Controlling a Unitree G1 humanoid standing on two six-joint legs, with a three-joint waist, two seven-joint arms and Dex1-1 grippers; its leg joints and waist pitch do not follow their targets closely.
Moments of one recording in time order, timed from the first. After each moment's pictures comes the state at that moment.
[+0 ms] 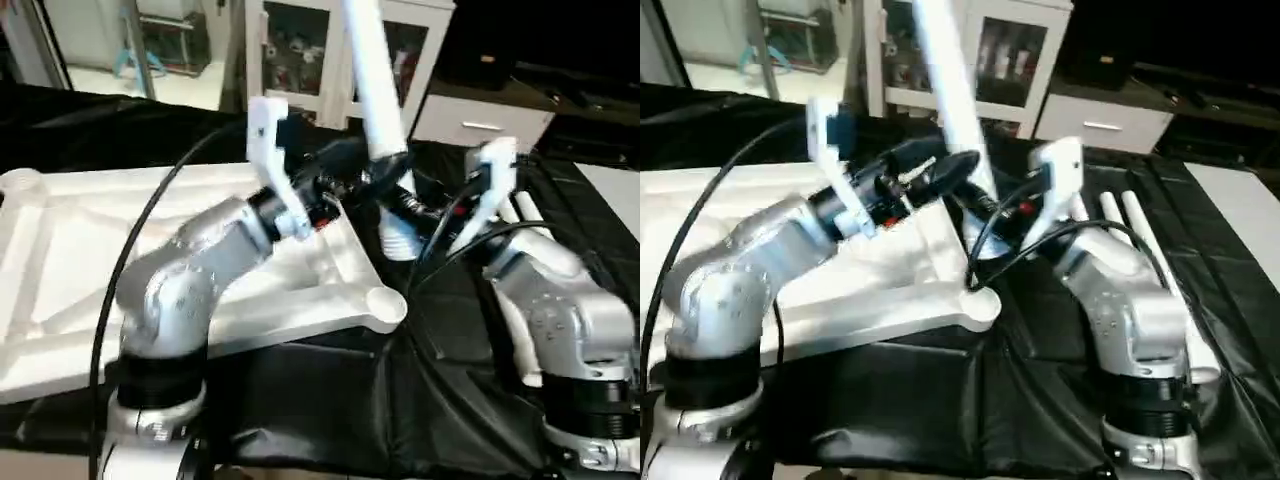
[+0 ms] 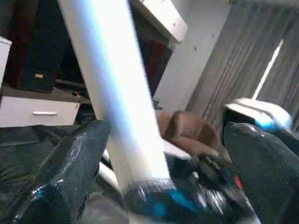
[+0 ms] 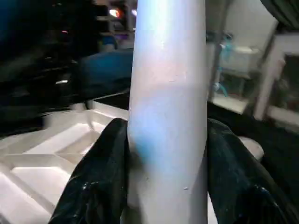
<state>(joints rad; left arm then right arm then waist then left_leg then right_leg) -0.65 0.06 0.09 -0.23 -0.67 0.88 -0.41 -0.46 -0.21 -0.10 -0.17 0.43 0.59 0.69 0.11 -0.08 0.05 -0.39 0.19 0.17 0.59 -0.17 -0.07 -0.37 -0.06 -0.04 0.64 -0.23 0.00</state>
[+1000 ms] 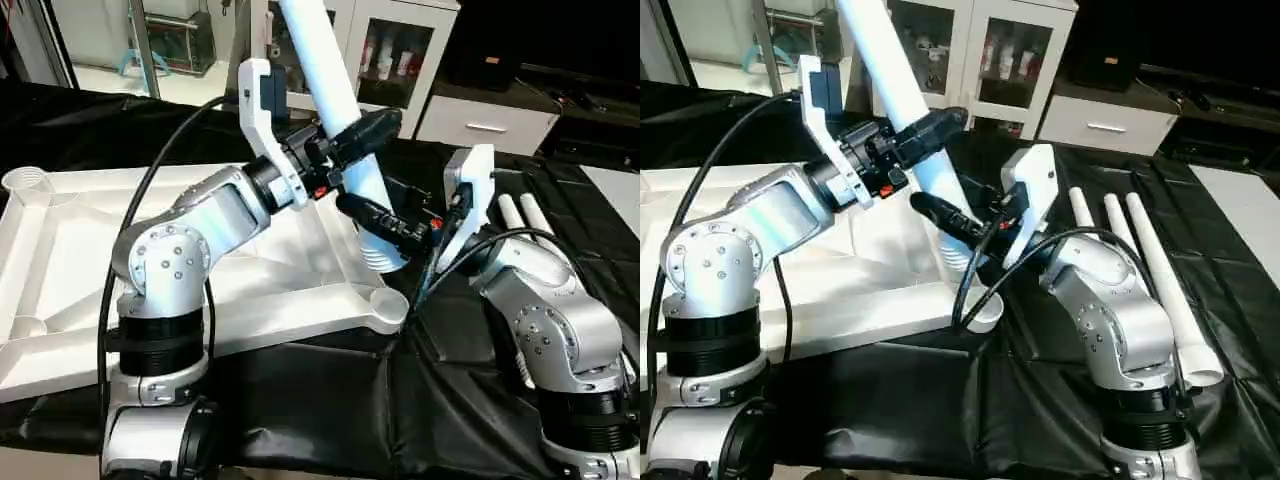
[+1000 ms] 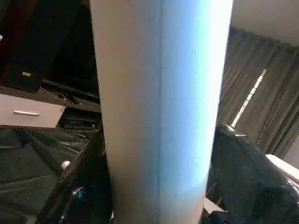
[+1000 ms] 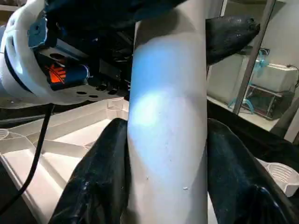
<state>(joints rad) -0.74 0.06 0.17 -0.14 -0.80 0.93 -0.37 -0.43 -0.24 -0.01 -0.21 0.44 0.51 0.74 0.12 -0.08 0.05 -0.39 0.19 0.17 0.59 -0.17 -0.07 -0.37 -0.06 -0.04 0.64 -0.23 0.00</state>
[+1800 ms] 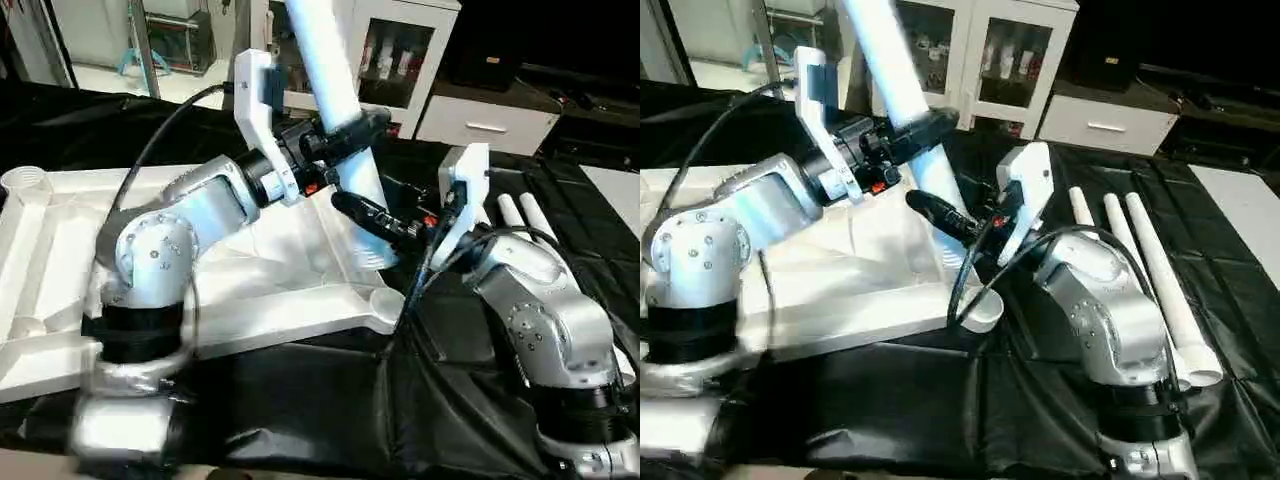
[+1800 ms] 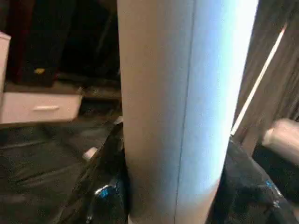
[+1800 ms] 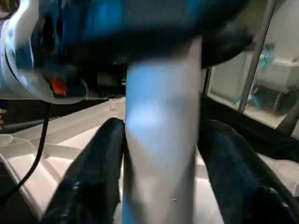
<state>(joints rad) -0.79 0.24 0.04 -0.11 -0.70 0.92 -0.45 -0.47 -0.24 -0.01 -0.16 0.48 0.54 0.73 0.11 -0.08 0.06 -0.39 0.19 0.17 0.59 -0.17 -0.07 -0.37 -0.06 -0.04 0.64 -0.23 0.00</state>
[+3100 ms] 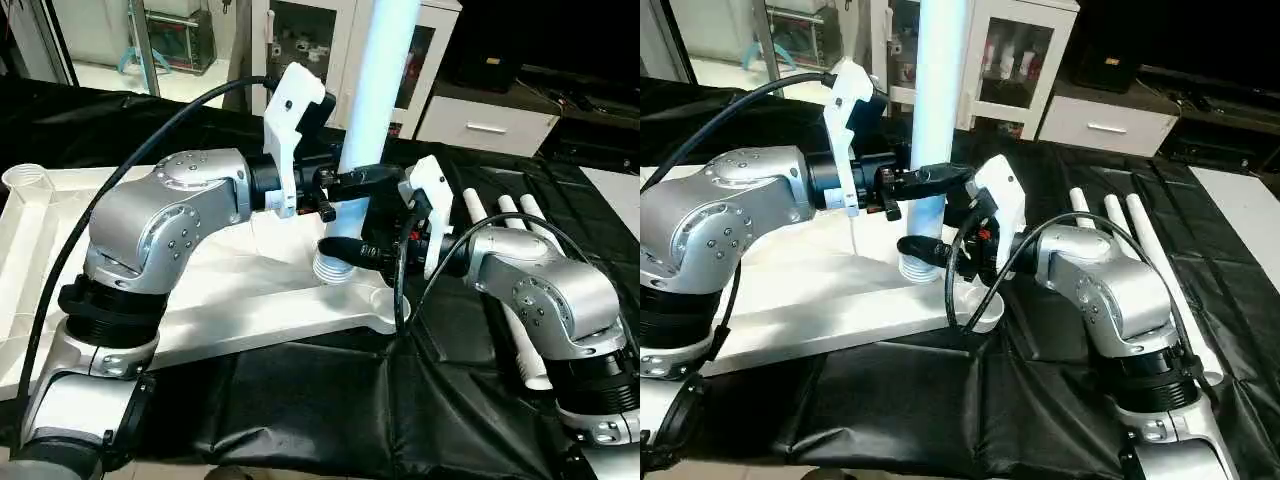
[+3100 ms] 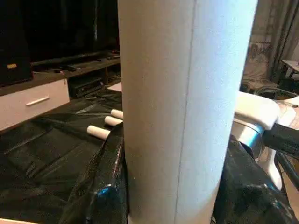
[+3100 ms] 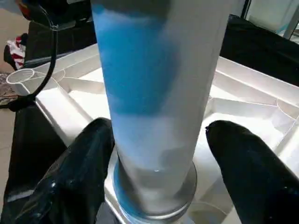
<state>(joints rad) -0.83 0.36 -0.14 -0.10 -0.57 0.84 -0.71 -0.56 -0.37 0.12 -0.10 0.47 0.76 0.79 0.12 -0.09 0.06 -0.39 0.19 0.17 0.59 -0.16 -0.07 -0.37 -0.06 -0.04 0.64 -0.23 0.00</state>
